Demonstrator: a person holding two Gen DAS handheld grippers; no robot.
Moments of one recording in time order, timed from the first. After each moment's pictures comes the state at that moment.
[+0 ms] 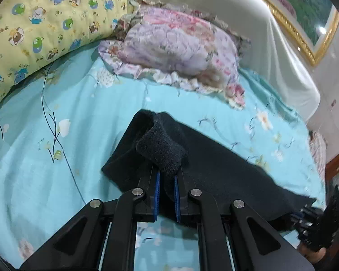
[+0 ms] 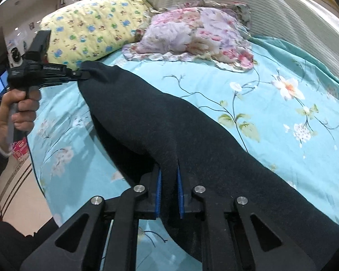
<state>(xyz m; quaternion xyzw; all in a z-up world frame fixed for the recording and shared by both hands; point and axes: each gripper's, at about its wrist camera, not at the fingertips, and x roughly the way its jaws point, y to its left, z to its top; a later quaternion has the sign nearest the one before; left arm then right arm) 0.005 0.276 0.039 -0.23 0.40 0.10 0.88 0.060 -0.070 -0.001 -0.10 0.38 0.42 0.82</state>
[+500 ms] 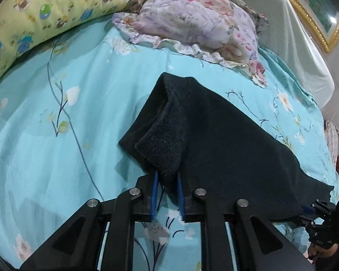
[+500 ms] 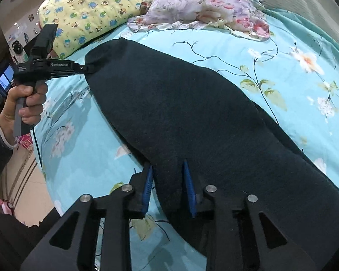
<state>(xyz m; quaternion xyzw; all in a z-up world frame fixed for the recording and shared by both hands) -0.003 0.287 -0.010 -0.22 0.44 0.13 0.86 0.056 -0.053 -0.038 -0.11 0.44 0.43 0.78</state>
